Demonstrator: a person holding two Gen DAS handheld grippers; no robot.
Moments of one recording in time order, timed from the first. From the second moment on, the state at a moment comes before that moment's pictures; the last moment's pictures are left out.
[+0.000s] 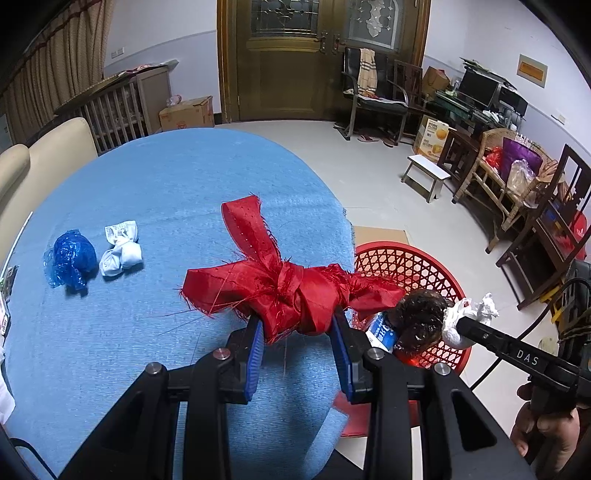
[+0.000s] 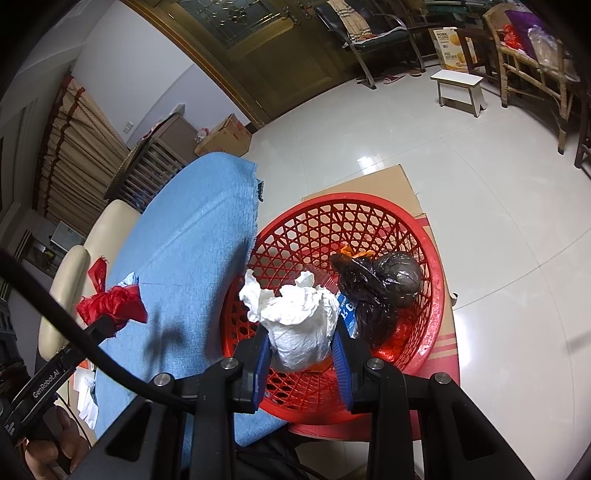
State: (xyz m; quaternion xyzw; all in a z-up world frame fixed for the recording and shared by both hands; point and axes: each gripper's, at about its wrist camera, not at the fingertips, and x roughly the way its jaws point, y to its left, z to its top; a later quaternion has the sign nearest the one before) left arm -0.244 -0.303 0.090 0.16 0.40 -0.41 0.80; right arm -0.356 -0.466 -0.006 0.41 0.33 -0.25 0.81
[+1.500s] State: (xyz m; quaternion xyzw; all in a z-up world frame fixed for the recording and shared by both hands) left arm -0.307 -0.412 0.061 0.27 0.41 -0.50 0.72; right arm -0.417 -0.518 -0.003 0.44 0.28 -0.32 0.79
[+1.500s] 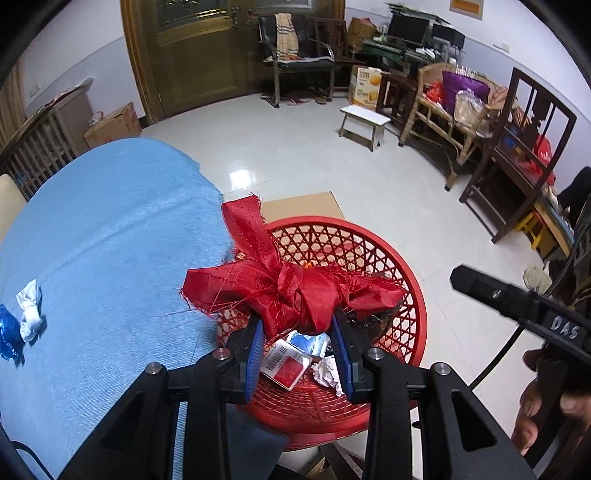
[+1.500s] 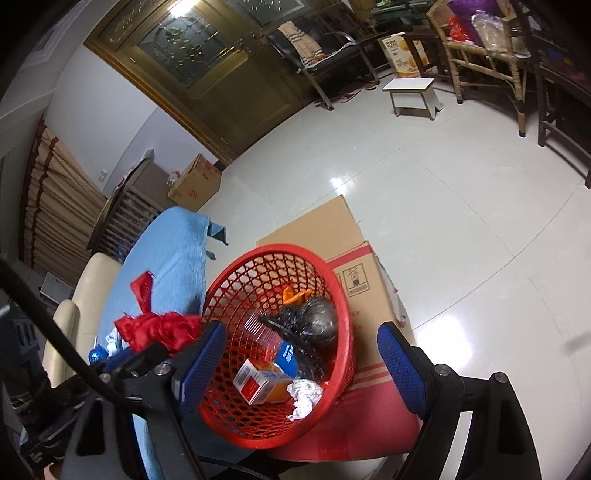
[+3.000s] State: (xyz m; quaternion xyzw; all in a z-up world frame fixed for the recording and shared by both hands) left arm -0.126 -0.089 0.048 0.00 0.47 -0.18 0.86; right arm -0.162 -0.338 0.033 0.26 0.41 -0.10 0.87
